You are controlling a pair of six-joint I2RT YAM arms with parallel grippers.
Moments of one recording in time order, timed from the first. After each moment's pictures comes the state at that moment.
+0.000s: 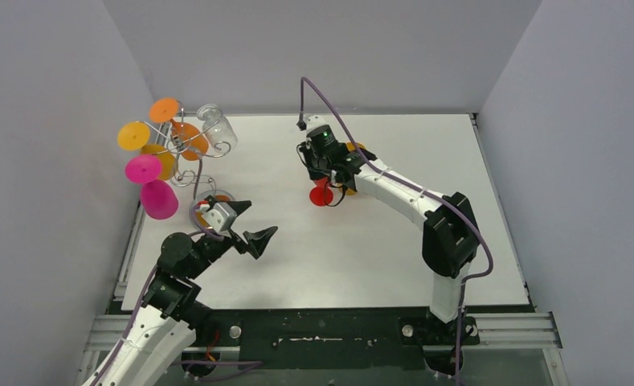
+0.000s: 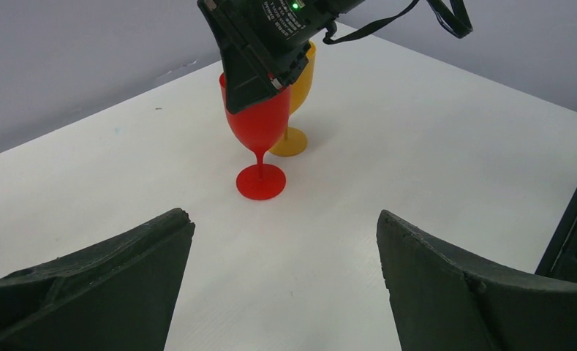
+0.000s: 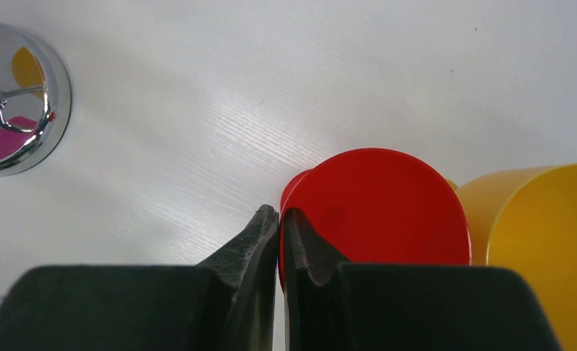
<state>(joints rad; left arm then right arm) -0.47 0.42 0.38 0.10 0.31 -0.07 0.73 1.88 1.59 -0.42 0.15 0.19</state>
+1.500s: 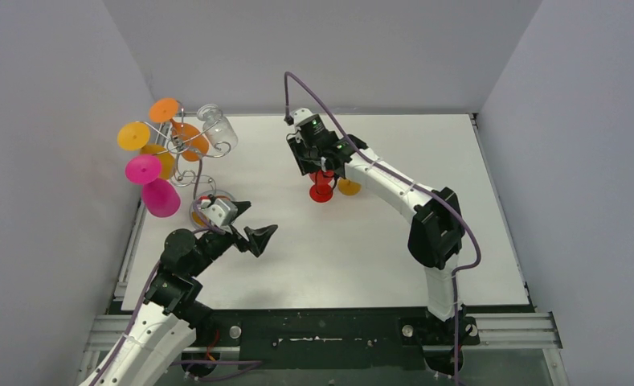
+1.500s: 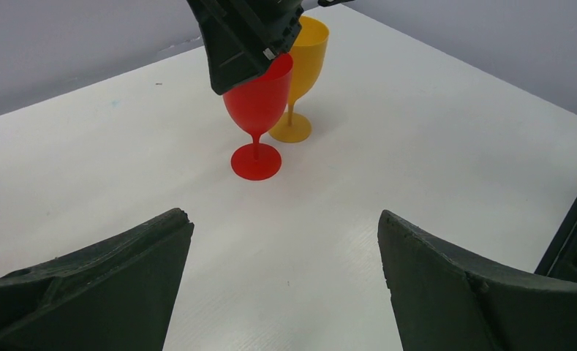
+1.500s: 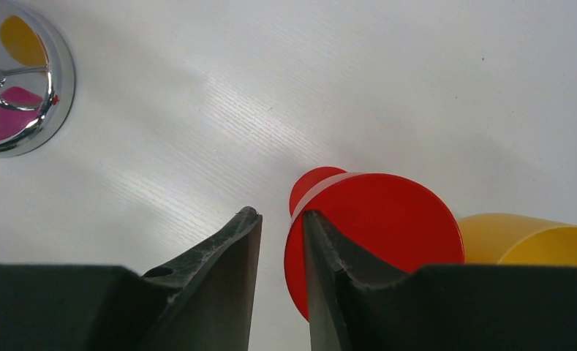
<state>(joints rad) -0.46 0.45 0.38 0.09 0.31 -0.10 0.73 2.01 1.86 -0.61 0.13 0.09</state>
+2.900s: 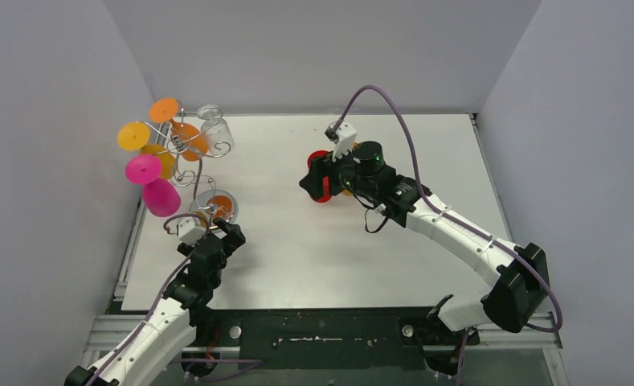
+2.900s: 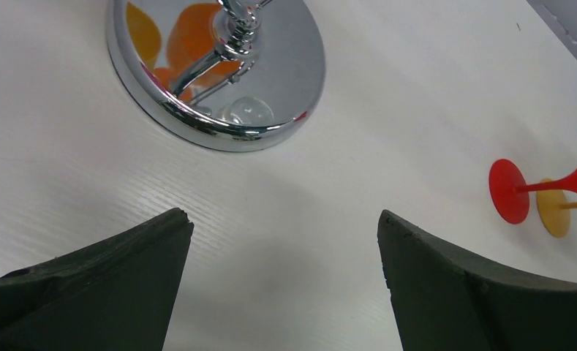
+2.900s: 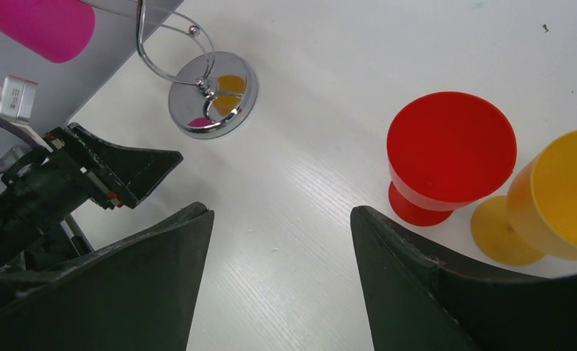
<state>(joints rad) -0.46 0.54 0.13 -0.07 -0.56 -0.83 0.73 1.40 1.20 -0.16 -0.15 0.25</state>
